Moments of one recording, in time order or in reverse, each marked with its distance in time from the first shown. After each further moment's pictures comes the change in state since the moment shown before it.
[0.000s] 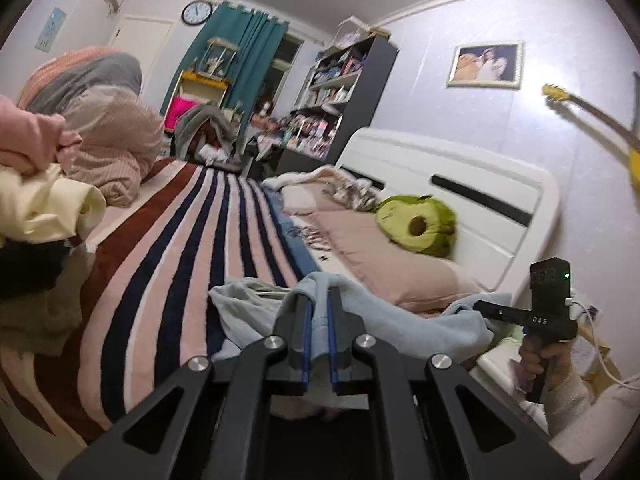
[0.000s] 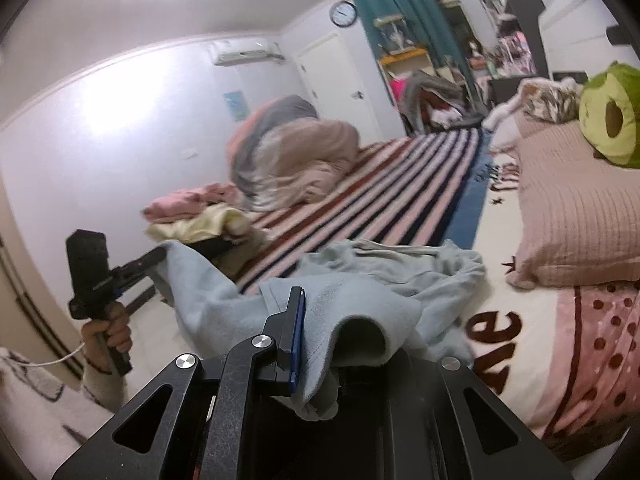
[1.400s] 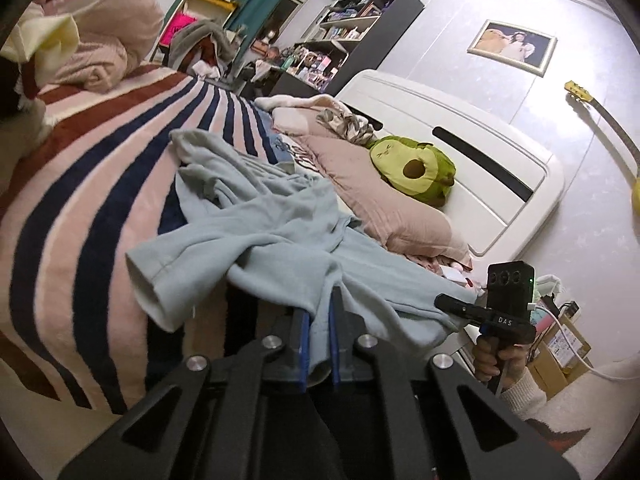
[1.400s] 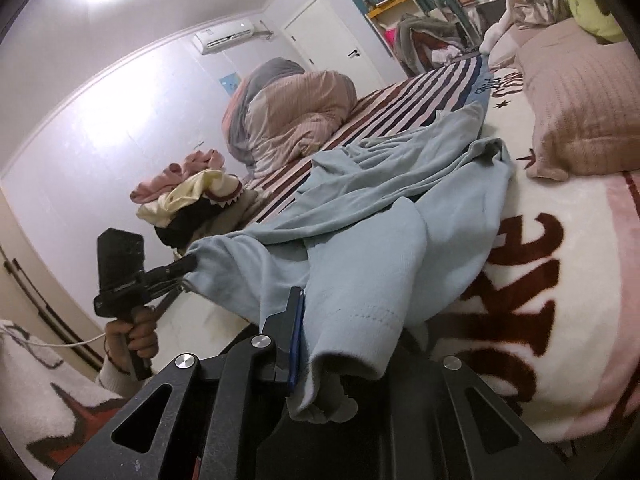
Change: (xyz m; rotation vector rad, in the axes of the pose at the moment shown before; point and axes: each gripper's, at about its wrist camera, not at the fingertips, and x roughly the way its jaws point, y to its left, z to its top) left arm 0.050 0.013 -0.087 -0.161 0.209 -0.120; right arm 0.048 -0.058 -0.076 0.157 0.090 0.144
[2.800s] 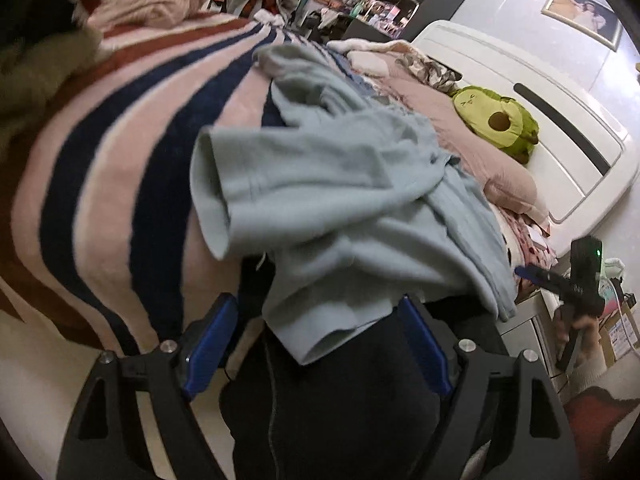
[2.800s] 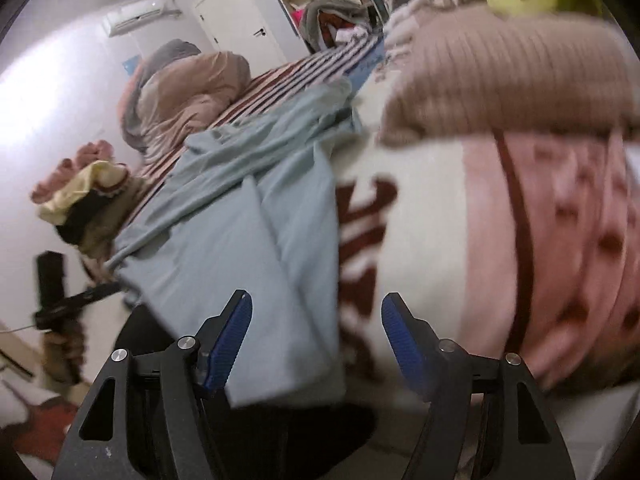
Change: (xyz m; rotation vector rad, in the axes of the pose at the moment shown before) left arm 0.041 0.062 -0.041 -0.076 0.212 0.251; right arm -0.026 -0.058 -0.009 0.094 0.111 -0.365
